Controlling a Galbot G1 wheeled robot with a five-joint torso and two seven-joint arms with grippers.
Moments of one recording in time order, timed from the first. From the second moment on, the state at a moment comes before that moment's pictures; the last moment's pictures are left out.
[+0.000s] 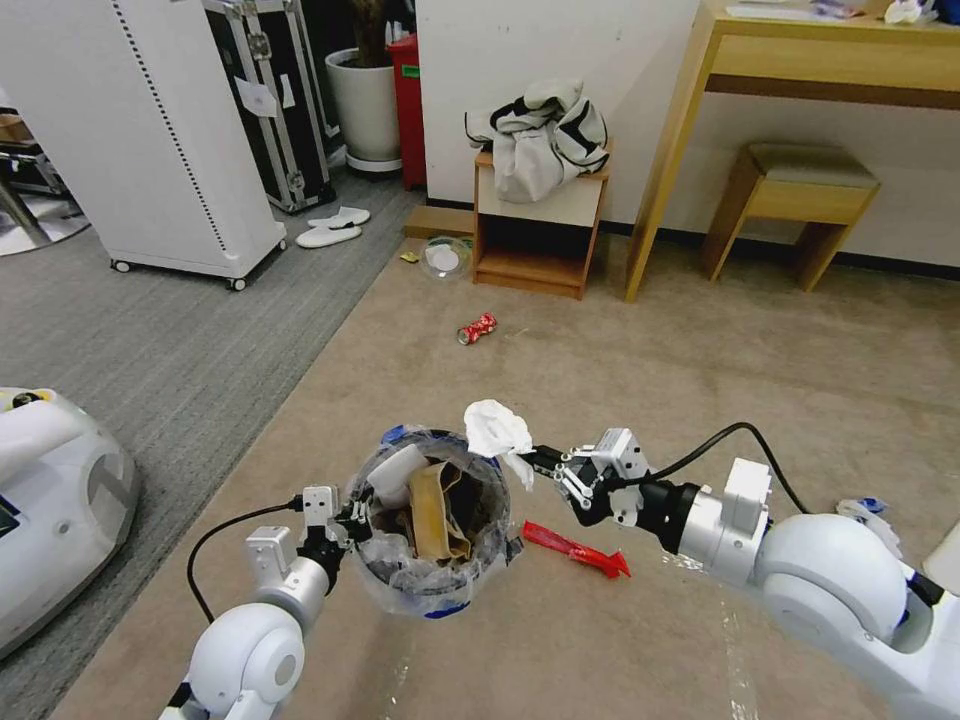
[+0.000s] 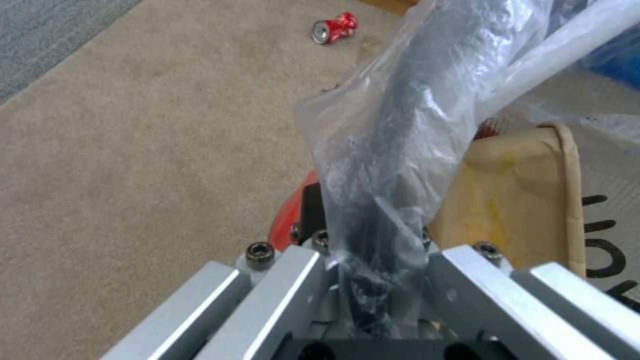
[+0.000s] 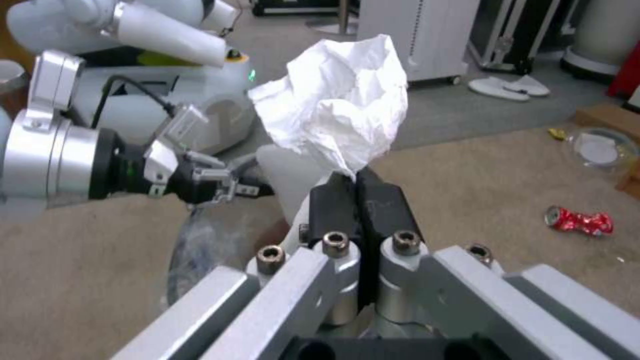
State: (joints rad) left arm 1.44 -1.15 -0.39 -2.07 -0.63 0.37 -0.20; right arm -1.16 0.54 0.19 2.30 0.77 -0.24 -0.22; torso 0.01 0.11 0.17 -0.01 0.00
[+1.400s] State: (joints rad) left arm 1.43 -1.13 -0.40 -2.07 -0.67 0.37 -0.19; right arm -1.16 0.60 0.06 2.25 0.61 -0.26 -0.24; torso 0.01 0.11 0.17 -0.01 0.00
